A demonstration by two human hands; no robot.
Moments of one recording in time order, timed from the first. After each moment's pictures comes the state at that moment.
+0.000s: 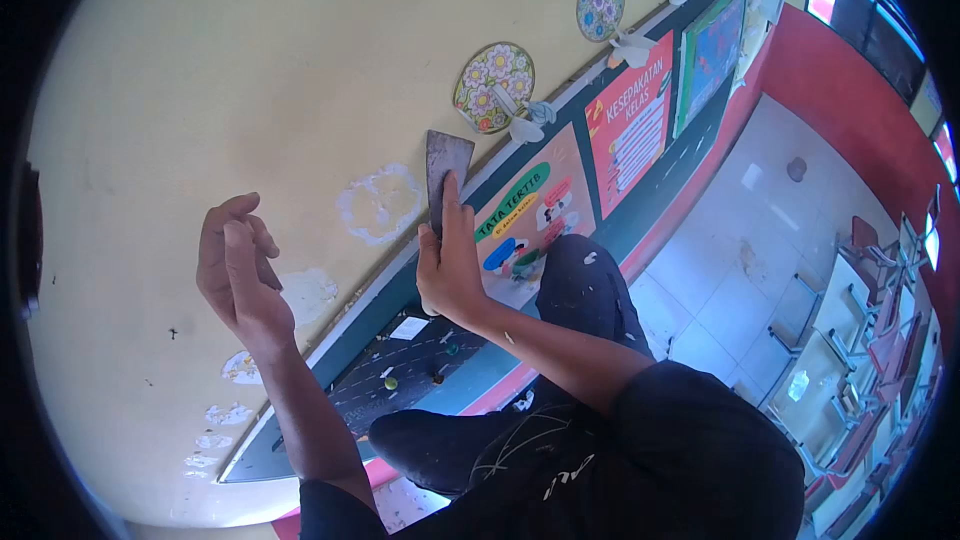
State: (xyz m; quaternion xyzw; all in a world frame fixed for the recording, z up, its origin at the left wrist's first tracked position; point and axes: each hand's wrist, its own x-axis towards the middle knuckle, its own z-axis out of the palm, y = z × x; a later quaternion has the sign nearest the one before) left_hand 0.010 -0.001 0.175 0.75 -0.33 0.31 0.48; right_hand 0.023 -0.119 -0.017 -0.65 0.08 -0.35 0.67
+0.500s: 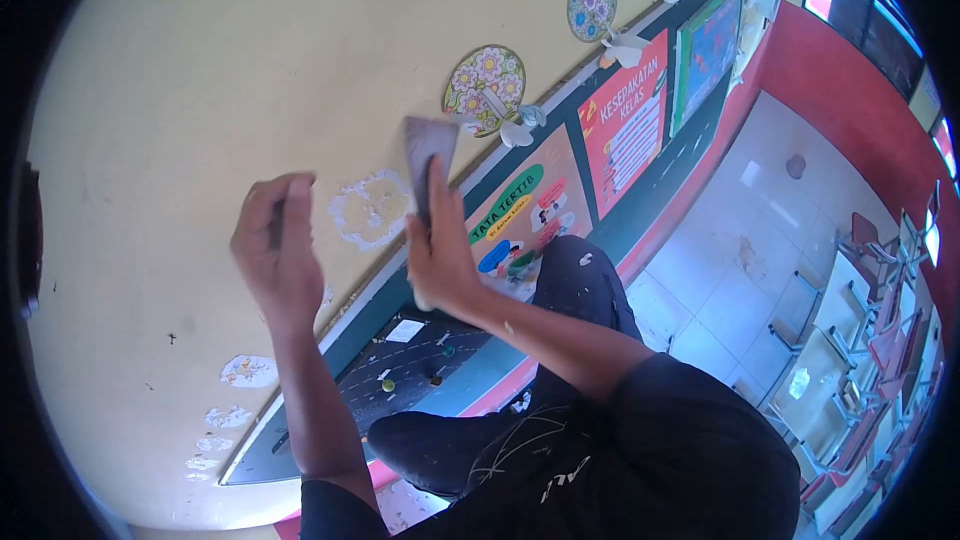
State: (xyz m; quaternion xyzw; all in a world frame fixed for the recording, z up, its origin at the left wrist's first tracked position) left_hand 0.021 -0.036 0.164 0.78 -0.36 0.28 0.43; right_hand 0.009 -0.131 0.014 -0.63 0.03 -0.30 0.72
